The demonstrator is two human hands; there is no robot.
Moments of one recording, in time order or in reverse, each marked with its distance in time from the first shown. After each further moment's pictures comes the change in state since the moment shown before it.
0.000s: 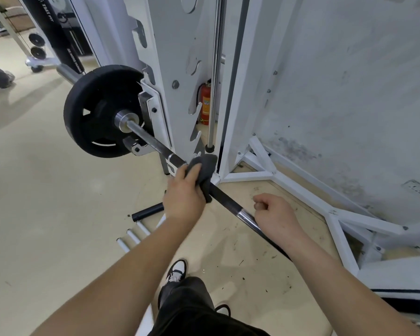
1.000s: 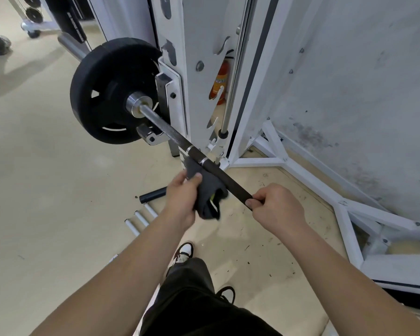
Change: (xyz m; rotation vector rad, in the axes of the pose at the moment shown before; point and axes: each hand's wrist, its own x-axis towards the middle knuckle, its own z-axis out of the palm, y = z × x) left_hand 0.027 -0.033 -0.012 -1.376 -0.139 -0.934; right_hand 0.037 -0.044 0.045 -0.493 -0.007 -0.080
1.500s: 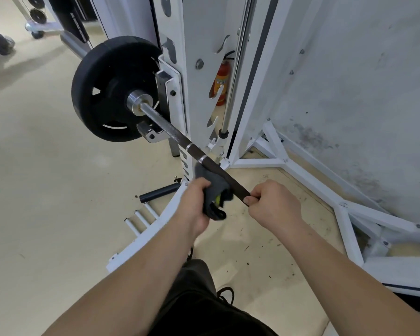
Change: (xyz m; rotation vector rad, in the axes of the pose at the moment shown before) left_hand -0.028 -0.009 0.013 0.033 -0.144 -0.261; right_hand -0.001 -0.002 0.001 -0.054 0.029 -0.041
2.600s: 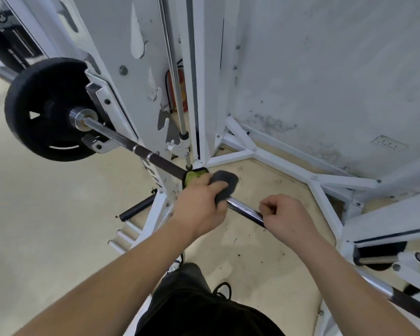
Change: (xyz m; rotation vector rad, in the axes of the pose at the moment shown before) left_hand -0.029 -0.077 0.058 1.733 -0.175 1.098; right_hand -0.094 0.141 -0.008 0.349 0.096 0.150
